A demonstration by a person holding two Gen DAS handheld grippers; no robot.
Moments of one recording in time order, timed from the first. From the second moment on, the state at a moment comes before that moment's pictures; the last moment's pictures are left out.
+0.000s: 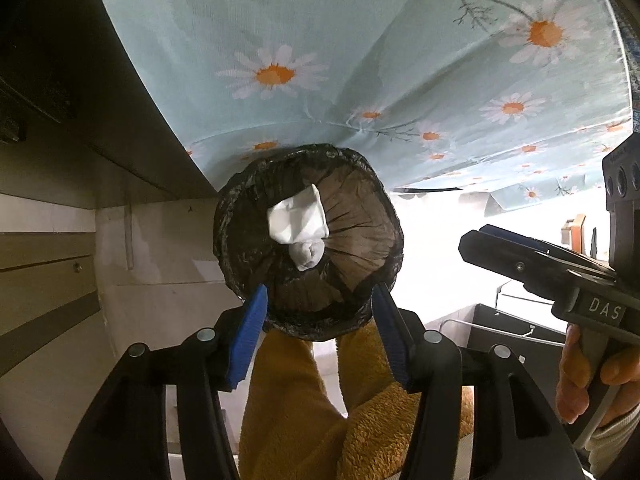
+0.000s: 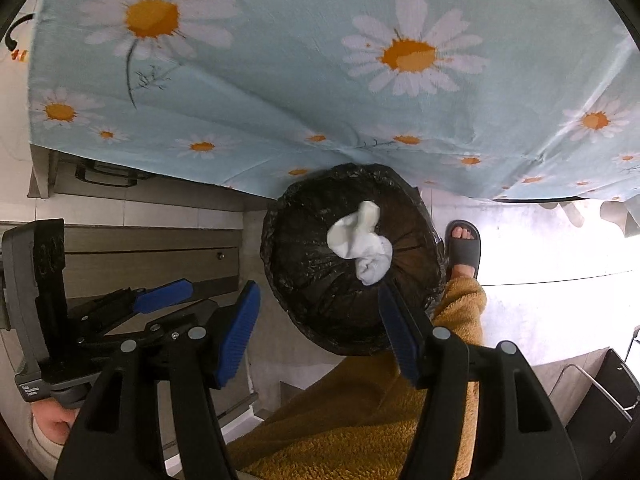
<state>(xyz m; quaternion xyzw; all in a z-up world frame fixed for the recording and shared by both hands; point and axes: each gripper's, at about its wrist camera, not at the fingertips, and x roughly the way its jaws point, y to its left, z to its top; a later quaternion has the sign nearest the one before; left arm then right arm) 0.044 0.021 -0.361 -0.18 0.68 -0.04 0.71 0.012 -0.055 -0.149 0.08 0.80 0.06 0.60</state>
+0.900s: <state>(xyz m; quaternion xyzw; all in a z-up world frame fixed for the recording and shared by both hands) 0.041 0.030 -0.216 -0.16 0.57 -0.06 0.80 0.038 -0.040 -0.011 0.07 0.71 0.09 0.70</state>
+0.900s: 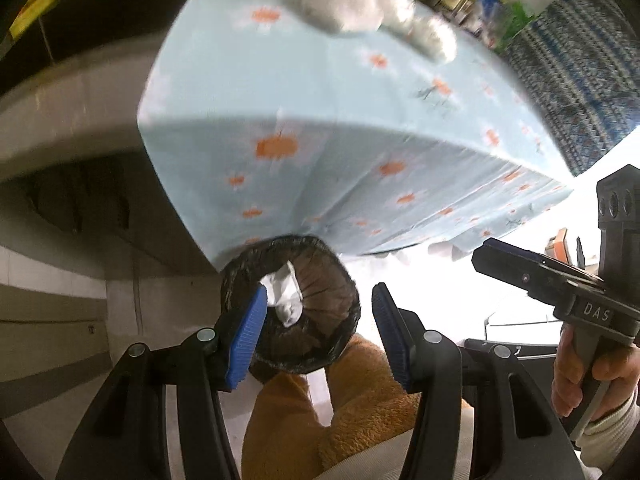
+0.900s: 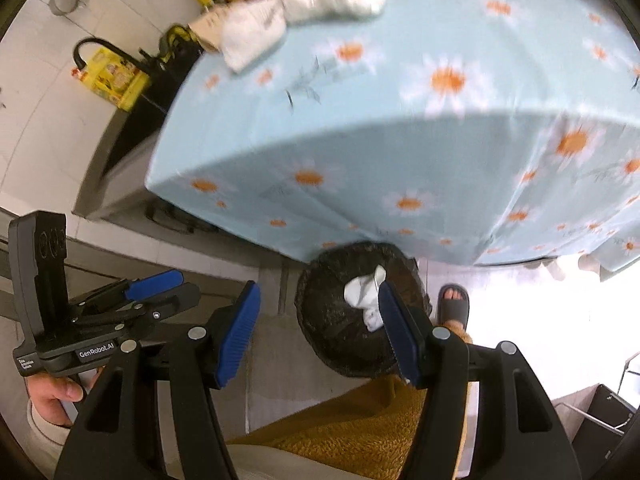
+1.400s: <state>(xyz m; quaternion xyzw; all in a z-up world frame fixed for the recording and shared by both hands) 0.077 0.032 -0.143 -0.15 0.50 -0.06 0.85 0.101 -0.044 0.052 0.05 0.64 0.10 0.76</state>
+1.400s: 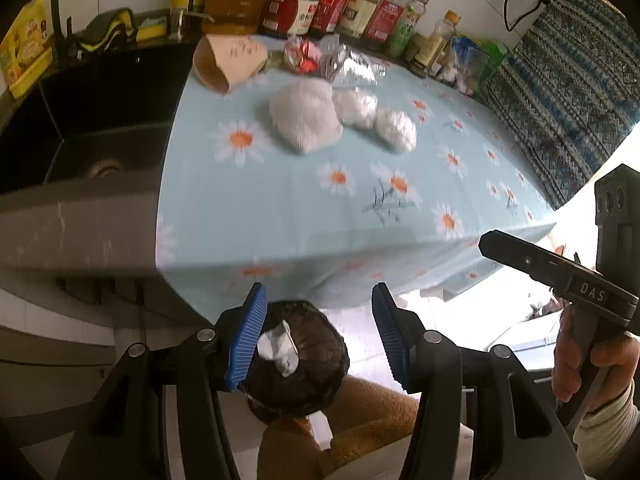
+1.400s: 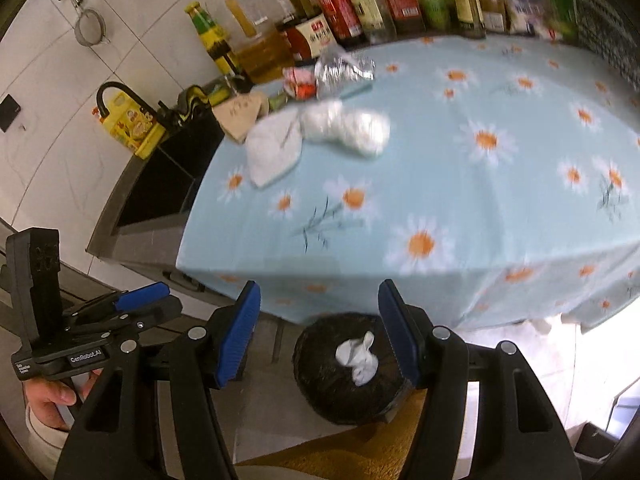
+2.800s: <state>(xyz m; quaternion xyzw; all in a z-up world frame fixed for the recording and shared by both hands) 0.260 0.039 -0.169 -0.19 0.55 0.08 0.81 0.277 -0.068 -0.042 0.00 0.69 0.25 0.68</state>
